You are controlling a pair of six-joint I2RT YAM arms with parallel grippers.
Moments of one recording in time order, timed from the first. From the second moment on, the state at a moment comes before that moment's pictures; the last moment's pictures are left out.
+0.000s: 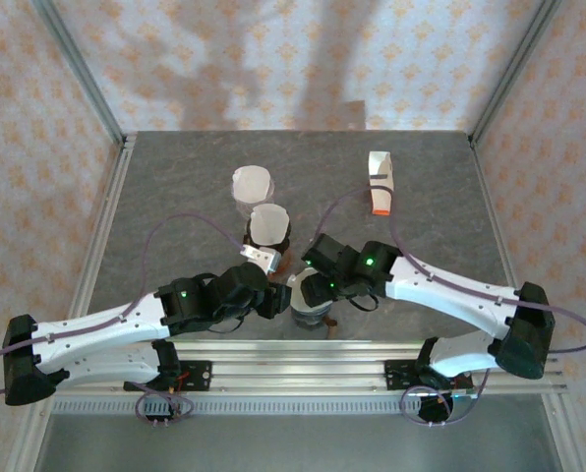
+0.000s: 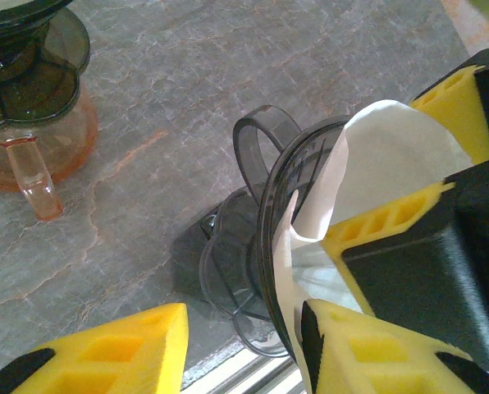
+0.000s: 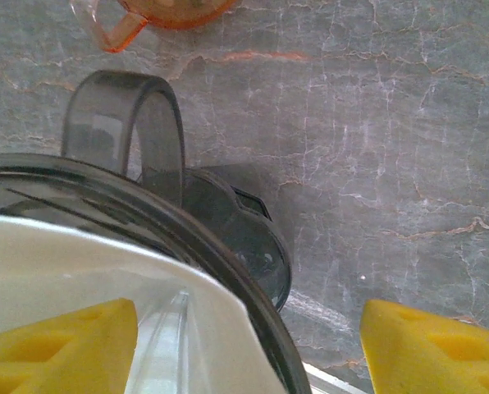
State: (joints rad) left arm -1.09 0.99 0.80 -0.56 -0.20 -0.76; right arm 1.03 1.32 1.11 -0.99 0.09 0.62
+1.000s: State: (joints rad) left arm -1.09 0.97 0.76 -0.53 -0.20 -0.79; right arm 1.02 1.40 1.10 -0.97 0.08 0.60
